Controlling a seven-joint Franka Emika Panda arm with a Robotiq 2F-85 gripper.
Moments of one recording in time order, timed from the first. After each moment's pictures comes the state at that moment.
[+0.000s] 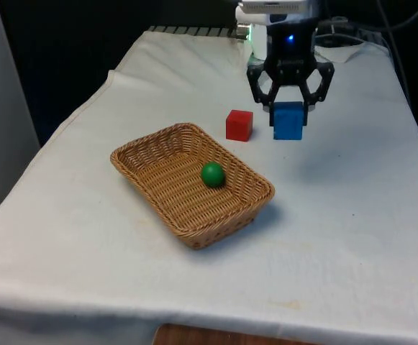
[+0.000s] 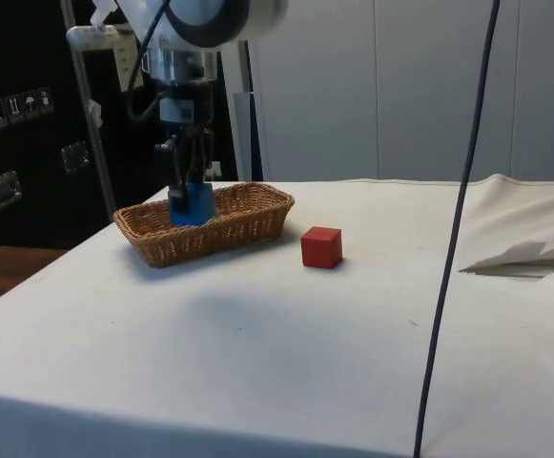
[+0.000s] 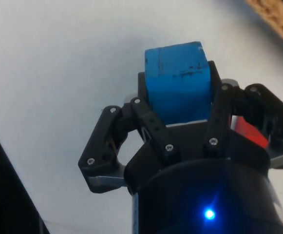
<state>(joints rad) 0.29 0.35 -0.24 -2.03 0.19 2.49 -0.12</state>
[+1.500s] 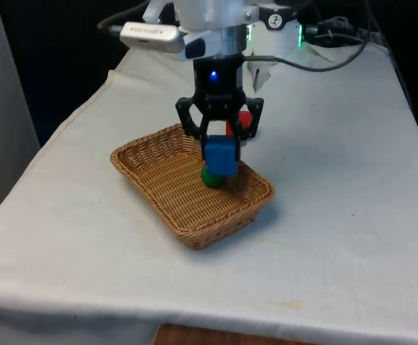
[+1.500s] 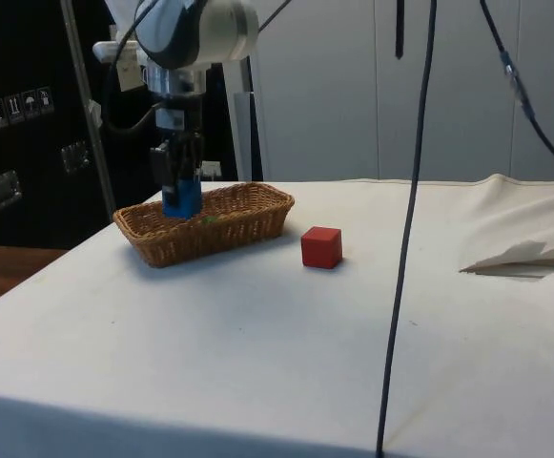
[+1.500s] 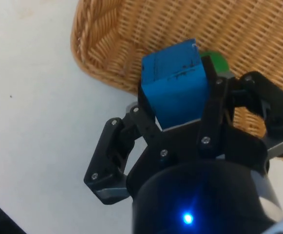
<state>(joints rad) 0.22 0.61 -0.37 -1.73 0.38 2.42 -0.35</state>
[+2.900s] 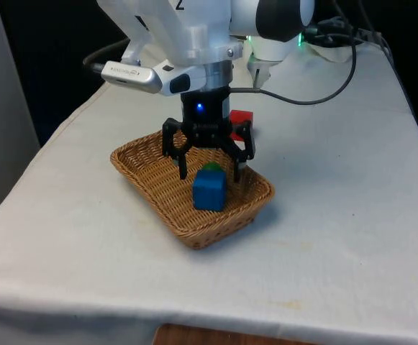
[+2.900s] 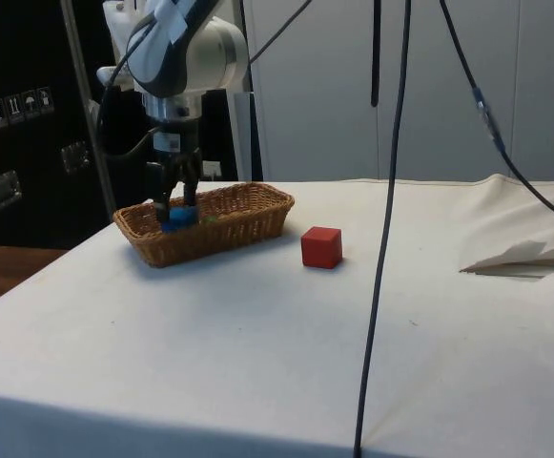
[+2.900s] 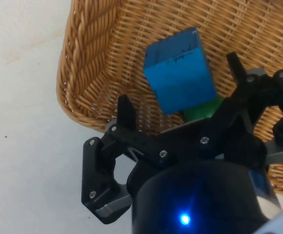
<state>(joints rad) 0.20 0.76 -0.39 -1.61 0.46 2.41 -0.38</state>
